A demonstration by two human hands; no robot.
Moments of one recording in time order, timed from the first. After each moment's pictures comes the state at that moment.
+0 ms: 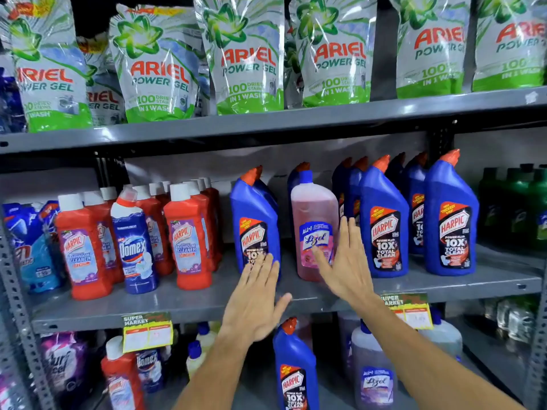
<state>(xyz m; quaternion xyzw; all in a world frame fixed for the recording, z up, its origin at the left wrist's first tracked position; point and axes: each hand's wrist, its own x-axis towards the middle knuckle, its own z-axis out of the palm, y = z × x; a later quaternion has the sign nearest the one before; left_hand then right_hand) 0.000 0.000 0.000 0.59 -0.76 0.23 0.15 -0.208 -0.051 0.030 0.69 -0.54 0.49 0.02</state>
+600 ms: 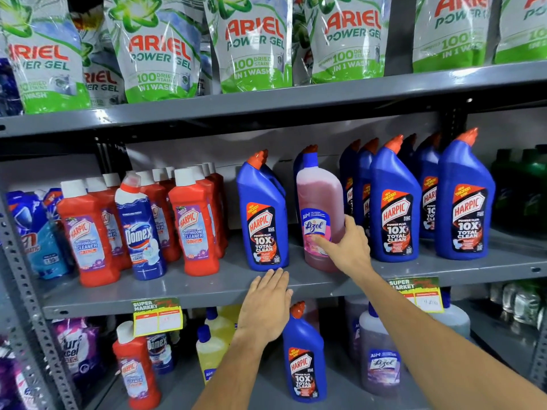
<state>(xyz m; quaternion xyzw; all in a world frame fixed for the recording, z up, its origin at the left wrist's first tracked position) -0.002 0.001 -0.032 0.62 -0.76 0.13 0.15 -0.194 -0.078 0.030 0.61 -0.56 0.53 -0.17</state>
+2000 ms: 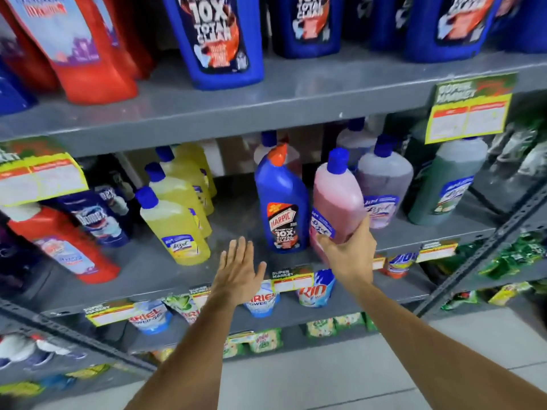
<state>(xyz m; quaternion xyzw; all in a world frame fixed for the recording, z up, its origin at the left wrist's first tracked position) 0.048 -0.014 -0.329 0.67 -0.73 -0.14 -0.01 -0.185 0.001 -0.280 0.48 -0.67 0.51 -0.25</state>
